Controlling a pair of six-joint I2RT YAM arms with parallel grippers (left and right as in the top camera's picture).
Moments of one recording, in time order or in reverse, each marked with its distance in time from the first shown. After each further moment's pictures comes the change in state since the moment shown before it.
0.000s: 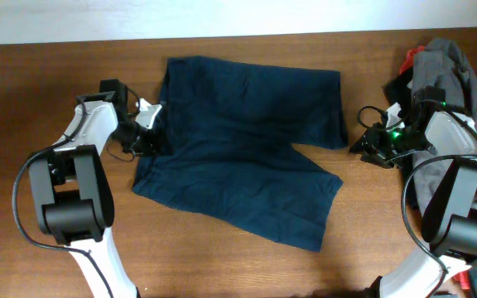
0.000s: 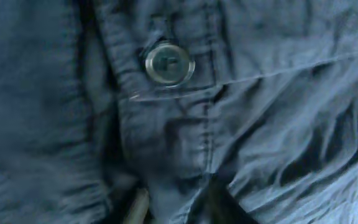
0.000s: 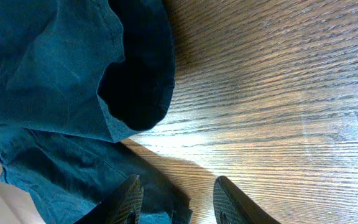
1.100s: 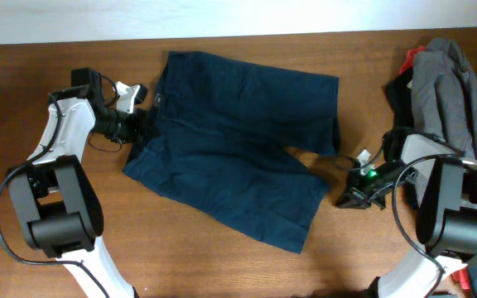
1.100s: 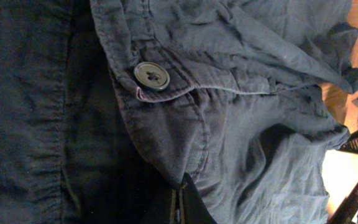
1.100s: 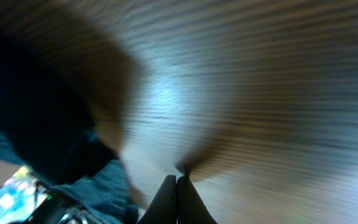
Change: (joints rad) left arm 0.089 -0.077 0.047 0.008 0.181 -0.055; right arm 0.084 -0.007 -0.293 -0.065 -0.001 -0.096
